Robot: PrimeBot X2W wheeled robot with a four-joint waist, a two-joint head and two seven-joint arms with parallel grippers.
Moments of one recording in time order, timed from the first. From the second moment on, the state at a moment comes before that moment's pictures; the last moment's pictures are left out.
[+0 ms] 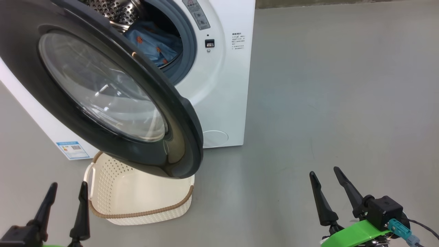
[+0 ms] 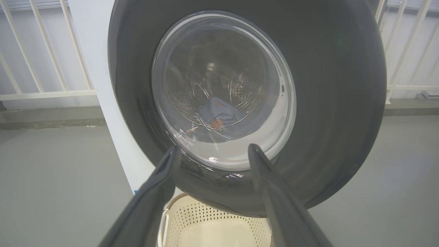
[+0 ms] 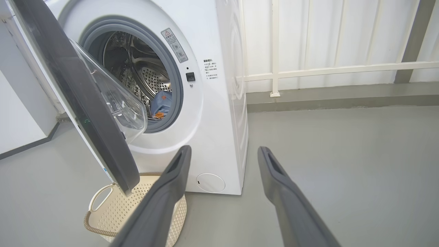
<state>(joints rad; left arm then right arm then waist) 0.04 0.22 0.01 0.06 -0.31 -0.11 -0.26 -0.03 -0.05 0.05 0.15 0.20 0.13 -0.25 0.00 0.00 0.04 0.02</state>
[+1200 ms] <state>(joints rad) 0.15 0.12 0.10 0.04 -0.19 -0.13 -0.26 0.00 -0.05 0.04 0.14 0.20 0.13 -0.25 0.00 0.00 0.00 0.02</state>
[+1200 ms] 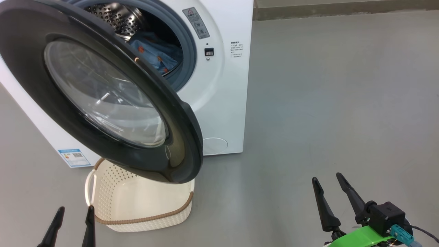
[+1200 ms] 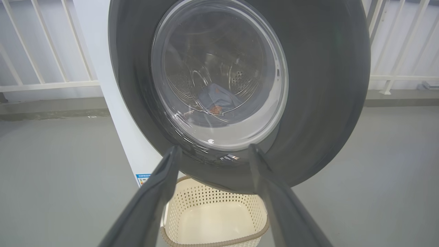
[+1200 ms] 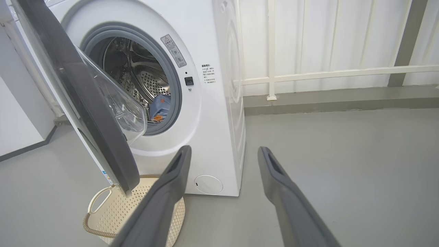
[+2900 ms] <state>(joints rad) 0.16 0.11 0.10 0.05 -0.19 -0.13 -0.26 0.00 -0.05 0.04 0.05 0.21 0.13 -0.25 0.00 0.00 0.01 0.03</state>
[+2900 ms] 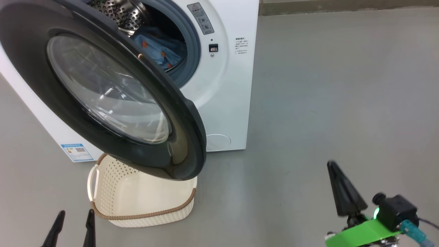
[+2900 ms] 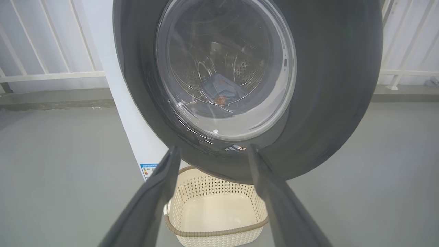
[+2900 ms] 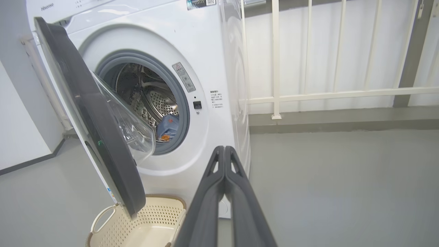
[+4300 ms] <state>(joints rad) 0.01 0.09 -0.05 0.07 -0.22 -0.13 -0.26 -0.44 -0.07 0.75 0.12 0.43 0.13 -0.22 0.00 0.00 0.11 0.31</state>
